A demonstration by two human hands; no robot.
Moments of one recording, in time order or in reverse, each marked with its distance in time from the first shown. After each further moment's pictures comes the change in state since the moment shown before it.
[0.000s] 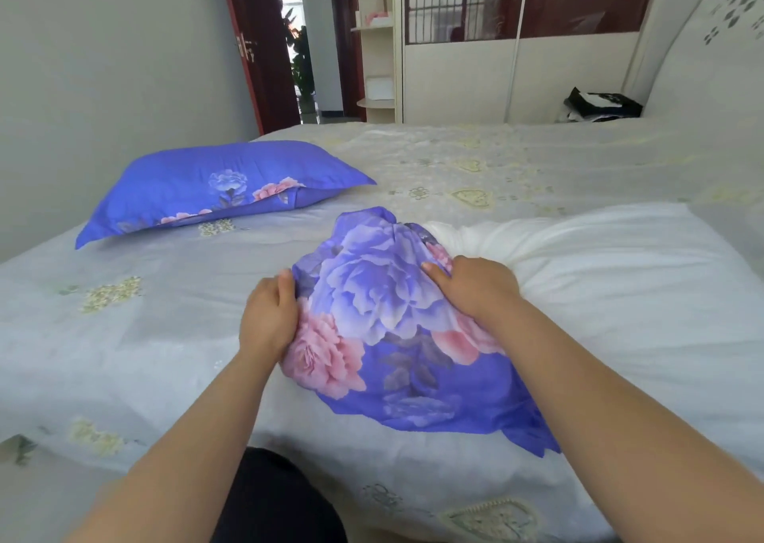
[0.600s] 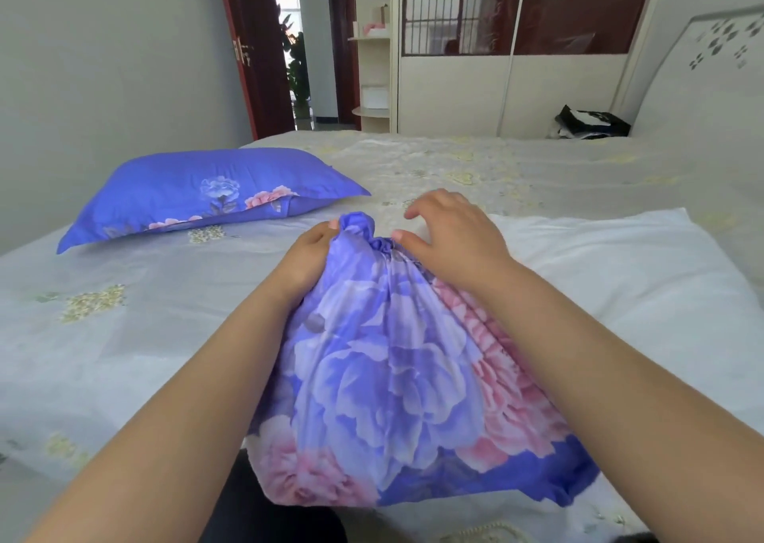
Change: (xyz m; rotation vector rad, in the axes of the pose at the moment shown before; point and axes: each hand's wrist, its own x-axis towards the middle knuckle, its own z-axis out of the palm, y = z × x) left_hand 0.048 0.096 -0.002 -0.611 -0.475 -0.046; right_hand 0.005 -0.041 -0.085 0.091 0.334 -0.402
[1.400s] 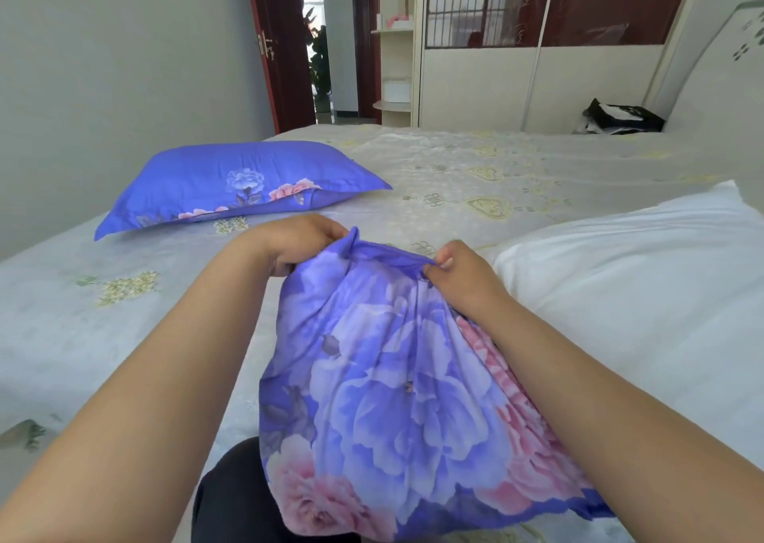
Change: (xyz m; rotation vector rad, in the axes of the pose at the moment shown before) left_hand -0.012 0.039 -0.047 0.437 -0.306 -0.267; right_hand -0.019 -0.005 0.060 0.426 -0.222 0.476
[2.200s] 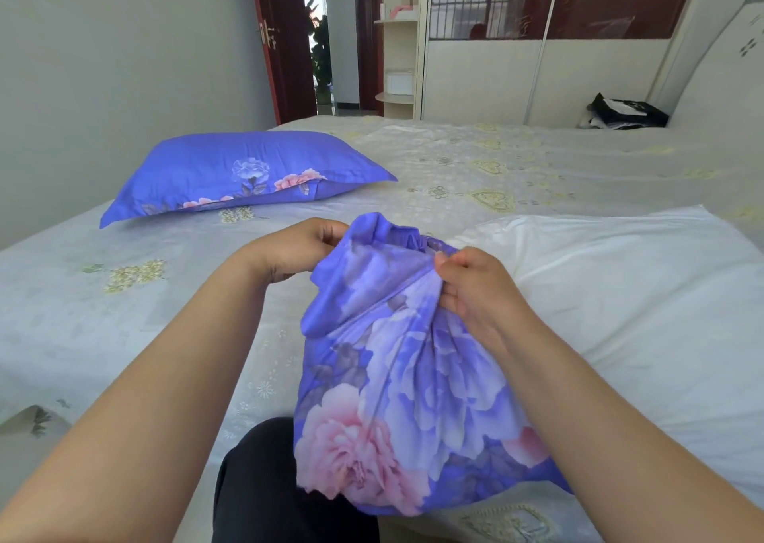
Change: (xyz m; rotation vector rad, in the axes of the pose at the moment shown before) left_hand -0.017 -0.024 0.005 0.035 -0.025 0.225; right_hand -0.054 -0.032 0.005 0.967 0.006 0.172
